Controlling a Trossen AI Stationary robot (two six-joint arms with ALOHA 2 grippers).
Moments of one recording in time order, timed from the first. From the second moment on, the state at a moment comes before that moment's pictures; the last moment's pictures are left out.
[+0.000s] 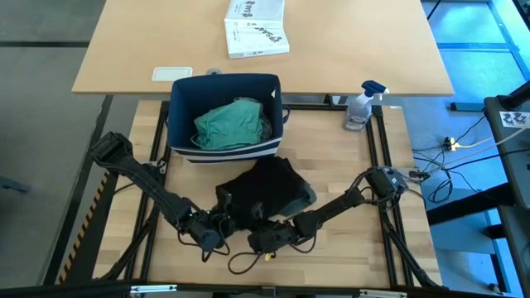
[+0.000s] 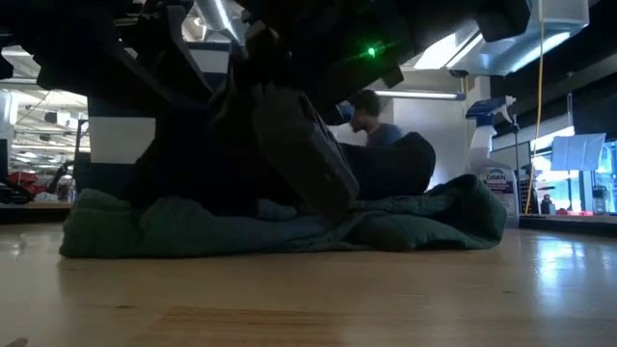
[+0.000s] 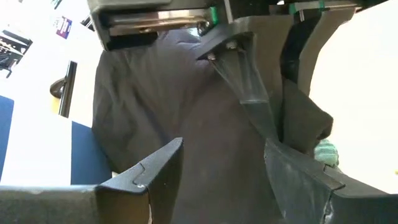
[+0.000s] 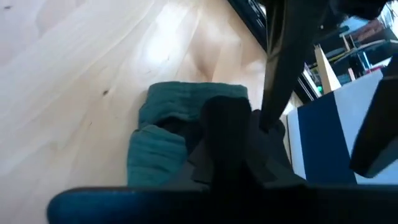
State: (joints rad) left arm -0.65 1.58 0.91 -0.31 -0.75 -0.02; right arm 0.46 2.20 1.44 0.16 0.61 -0.53
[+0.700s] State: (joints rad) left arm -0.72 1.51 1.00 -0.49 -0.80 -0.13; right arm 0.46 2.17 1.46 0.04 0.62 -0.39
